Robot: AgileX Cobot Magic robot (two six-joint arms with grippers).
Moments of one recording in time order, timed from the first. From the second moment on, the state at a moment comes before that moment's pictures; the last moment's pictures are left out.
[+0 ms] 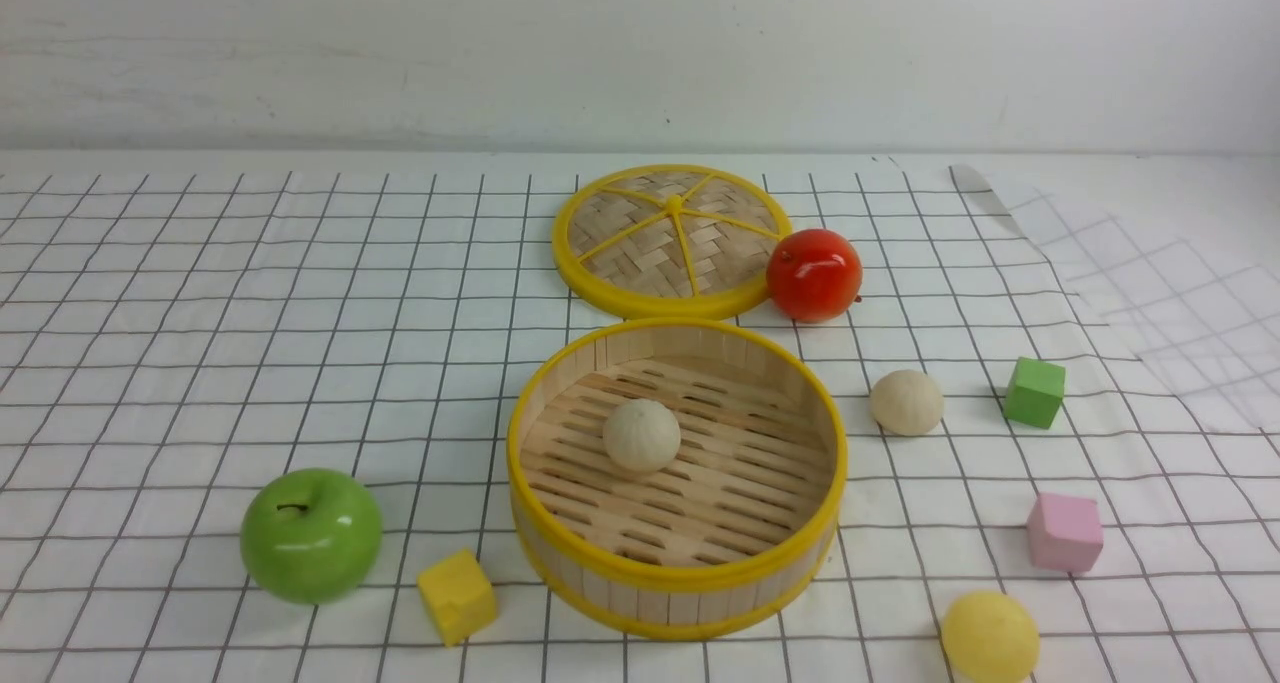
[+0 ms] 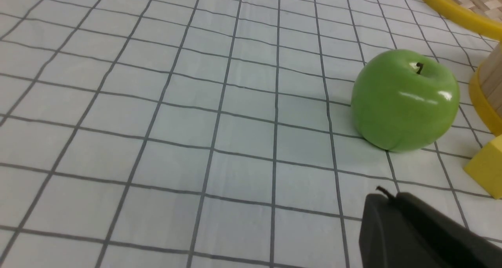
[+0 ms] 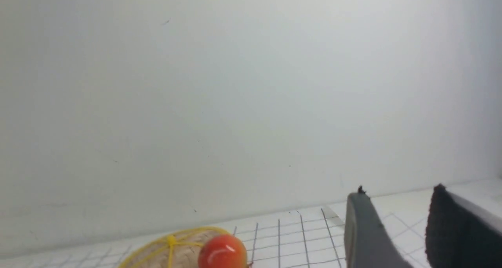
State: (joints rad) right arm -0.01 -0.01 0.00 -0.06 -0.21 0.30; left arm -0.11 -0.01 0.03 0.21 0.39 -0.44
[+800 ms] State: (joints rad) right arm -0.01 0.65 -0.54 0.00 0.48 0.33; left arm -0.11 -0.01 0.03 0.21 0.39 -0.44
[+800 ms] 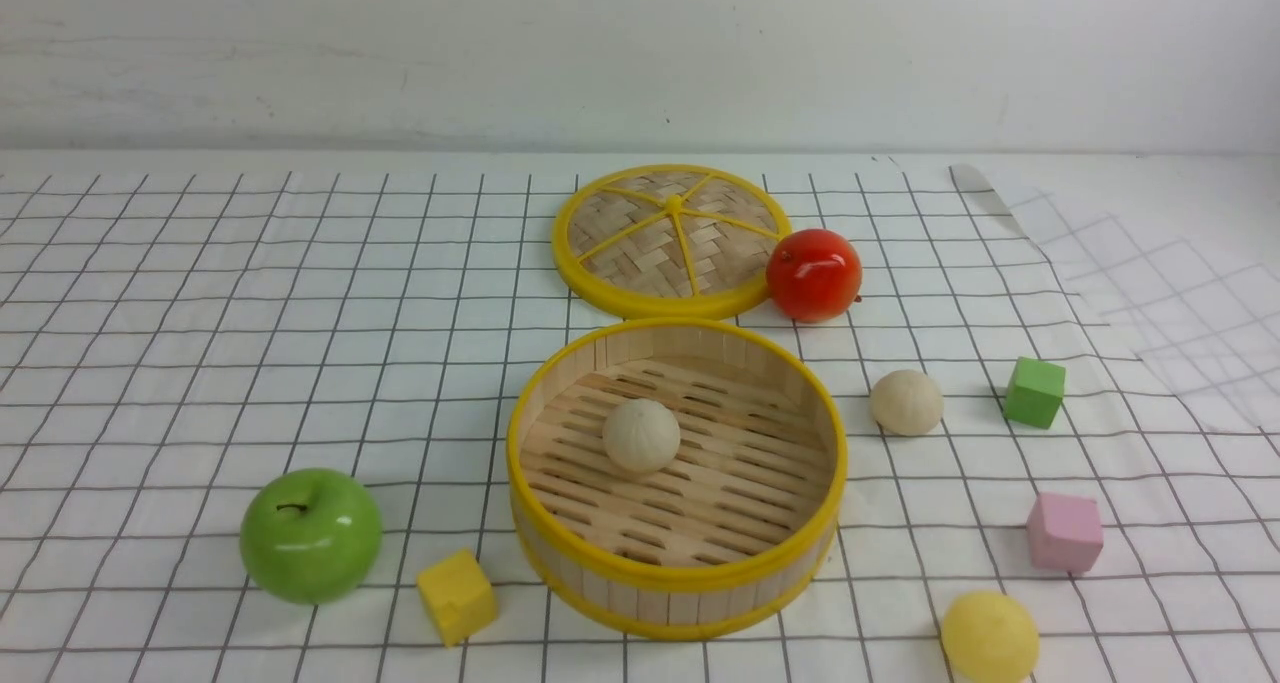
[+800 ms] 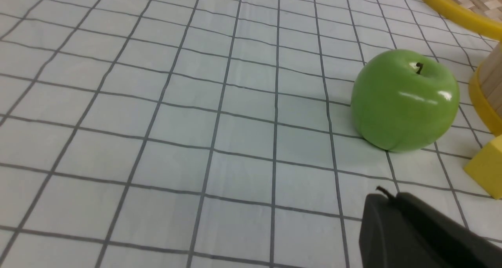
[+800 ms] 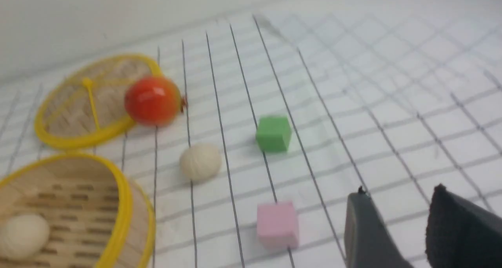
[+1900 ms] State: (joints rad) right arm 0.21 1.51 -0.76 0.49 0.53 -0.24; left arm -0.11 -0.01 0.03 0.21 0.39 -0.44
